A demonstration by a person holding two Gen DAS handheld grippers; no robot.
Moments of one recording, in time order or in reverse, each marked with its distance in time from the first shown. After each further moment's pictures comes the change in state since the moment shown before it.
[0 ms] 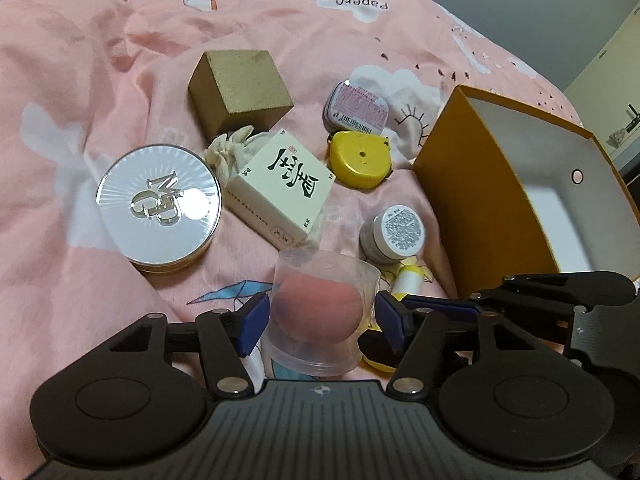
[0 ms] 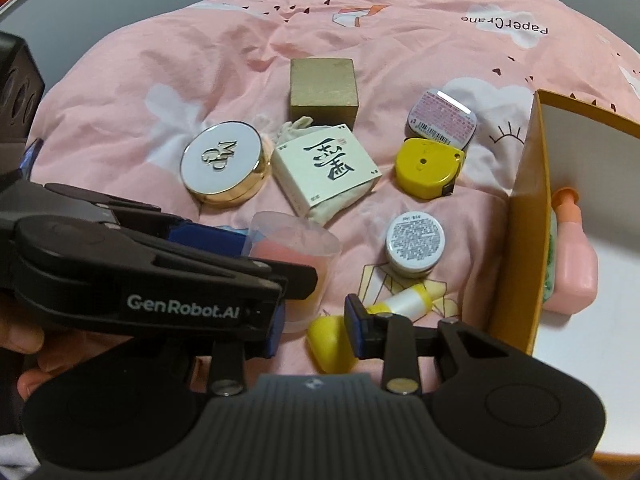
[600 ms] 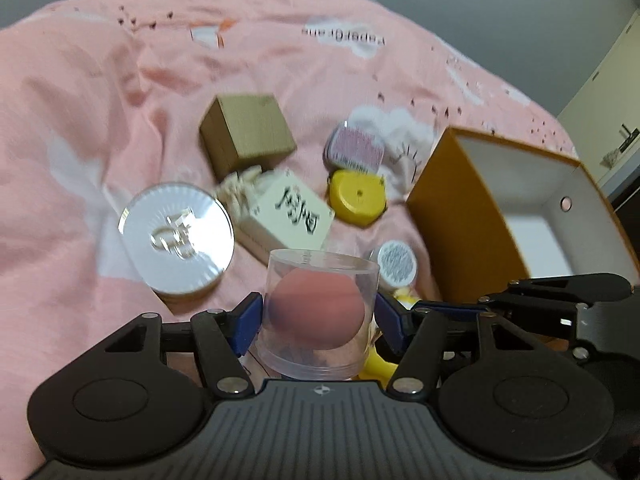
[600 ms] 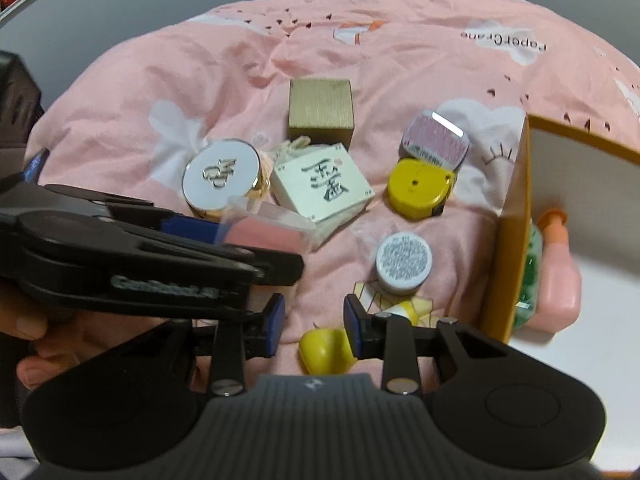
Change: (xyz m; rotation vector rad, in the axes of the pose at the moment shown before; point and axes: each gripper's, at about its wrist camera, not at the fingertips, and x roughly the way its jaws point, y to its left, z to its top) left arm -0.030 0.002 0.002 -0.008 -0.108 -0.010; right arm -0.015 -0.002 0.009 -0.023 -0.032 -0.002
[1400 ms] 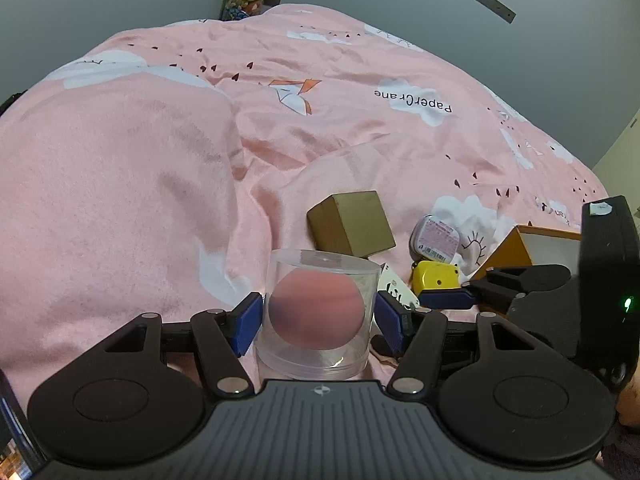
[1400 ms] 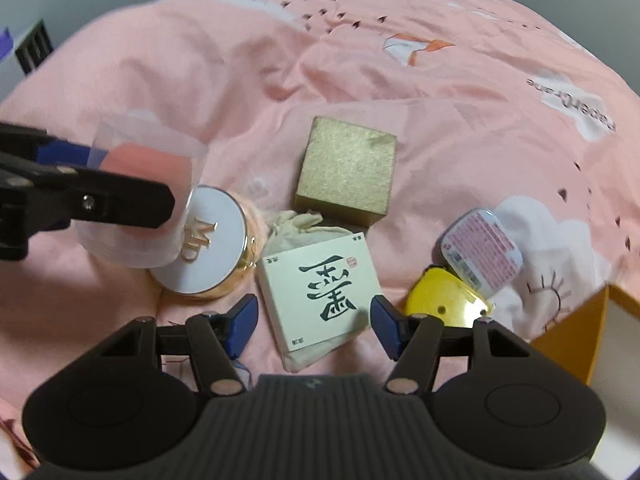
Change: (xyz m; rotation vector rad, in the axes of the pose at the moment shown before) left arm -0.038 0.057 0.046 -0.090 -0.089 0.115; right arm 0.074 0.014 0.079 -0.234 0.075 -0.018
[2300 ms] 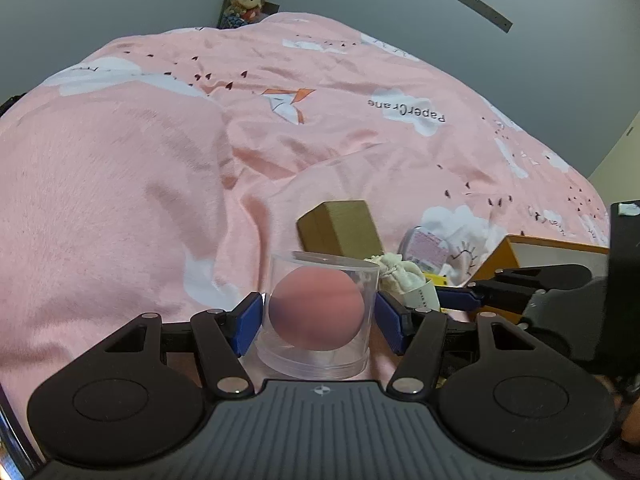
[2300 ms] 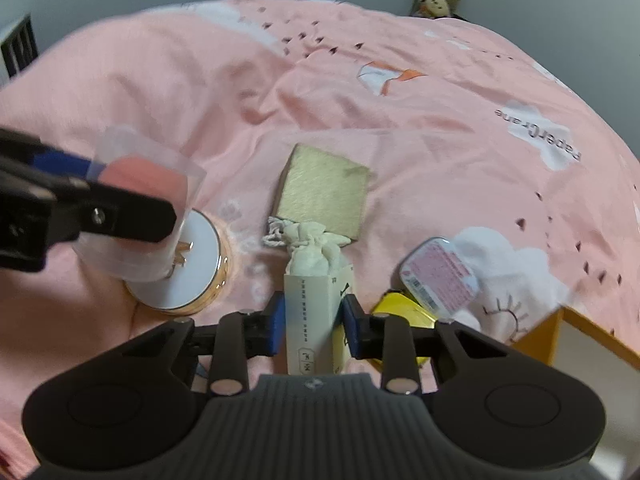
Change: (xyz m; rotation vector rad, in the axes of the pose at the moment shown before) left arm -0.005 -0.011 0.001 -0.009 -0.033 -0.022; right arm -0.027 -0.001 -0.001 0.011 -0.078 -0.113
